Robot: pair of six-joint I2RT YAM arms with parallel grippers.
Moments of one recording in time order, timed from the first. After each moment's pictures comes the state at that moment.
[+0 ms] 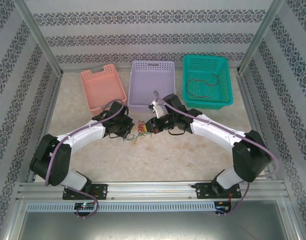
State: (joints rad) left arm -0.46 1.47 0.87 -0.38 0.16 -1.53; right arm 0.65 1.51 1.04 -0.33 -0.65 0.42
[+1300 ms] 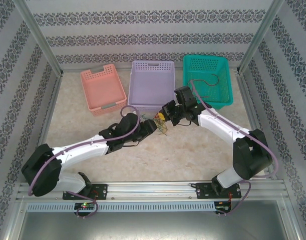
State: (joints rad) left arm -0.79 1.35 0.76 0.00 0.06 -1.23; right arm 0.49 1.53 1.10 -0.40 -0.45 1.54
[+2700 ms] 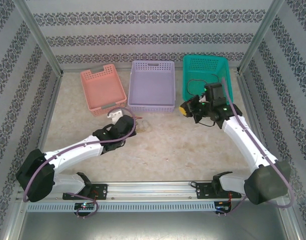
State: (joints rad) left arm -0.73 1.27 0.74 -0.35 -0.42 -1.00; right arm 0.24 1.23 1.07 -0.60 -0.52 1.29
